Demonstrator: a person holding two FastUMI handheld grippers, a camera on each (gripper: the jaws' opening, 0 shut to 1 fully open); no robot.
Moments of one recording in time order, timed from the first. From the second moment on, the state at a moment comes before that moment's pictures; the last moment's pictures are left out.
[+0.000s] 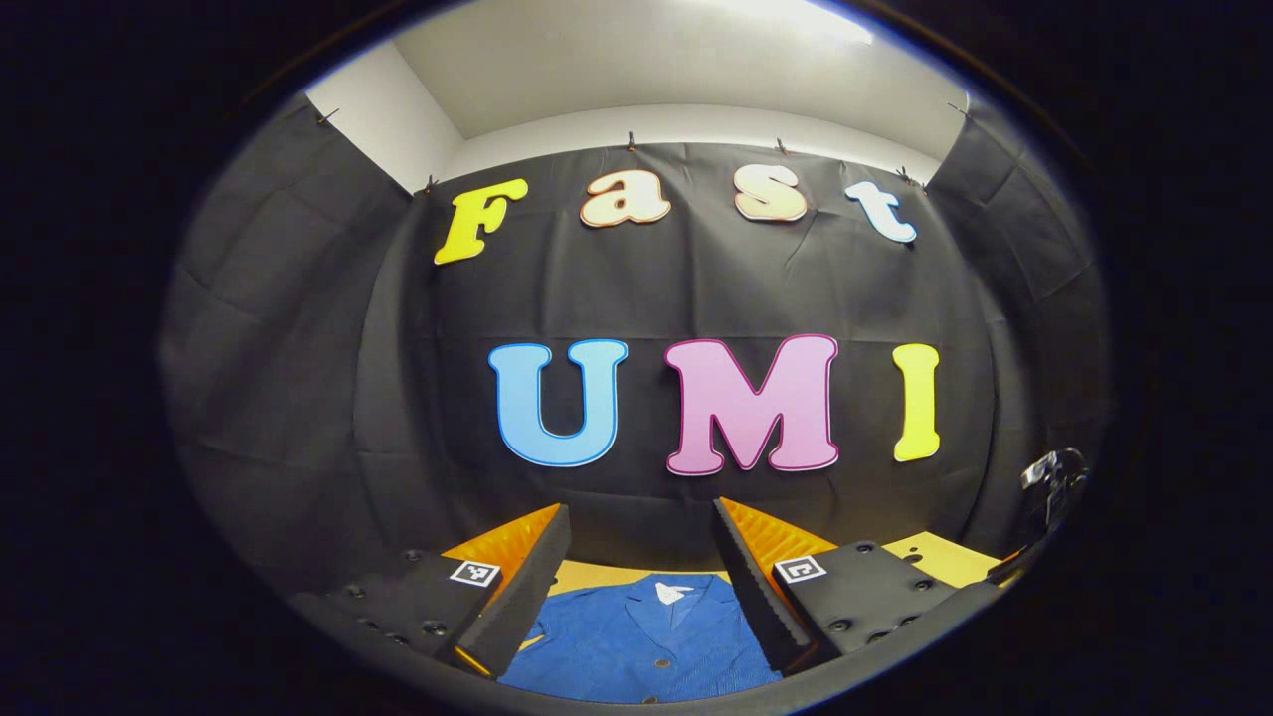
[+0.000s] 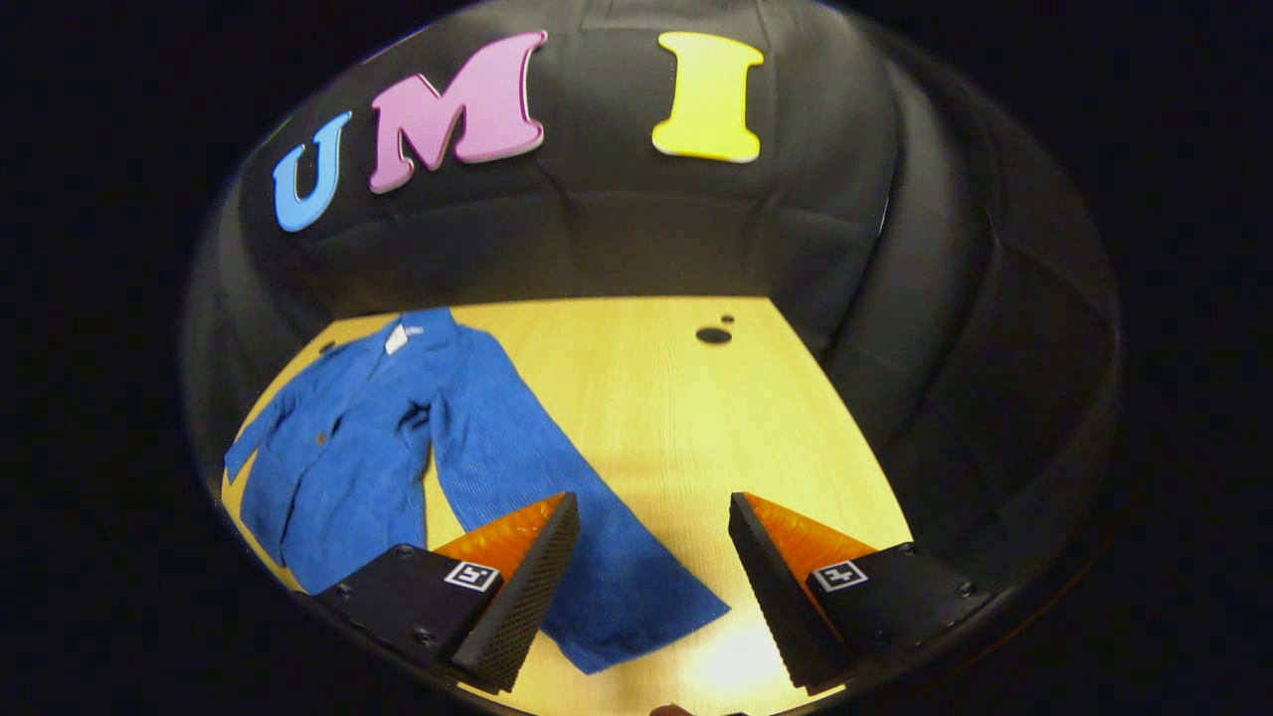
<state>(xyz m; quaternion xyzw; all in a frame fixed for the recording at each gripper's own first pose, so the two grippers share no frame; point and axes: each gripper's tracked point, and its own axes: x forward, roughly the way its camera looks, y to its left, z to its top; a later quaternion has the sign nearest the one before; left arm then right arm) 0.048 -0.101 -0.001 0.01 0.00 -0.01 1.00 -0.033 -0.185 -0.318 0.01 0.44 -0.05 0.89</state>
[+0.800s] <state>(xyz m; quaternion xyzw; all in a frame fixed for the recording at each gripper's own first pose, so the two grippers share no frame) 0.065 -0.099 -0.012 0.00 0.02 -0.04 1.00 -0.079 -0.184 -0.378 0.05 0.51 -0.06 0.86</state>
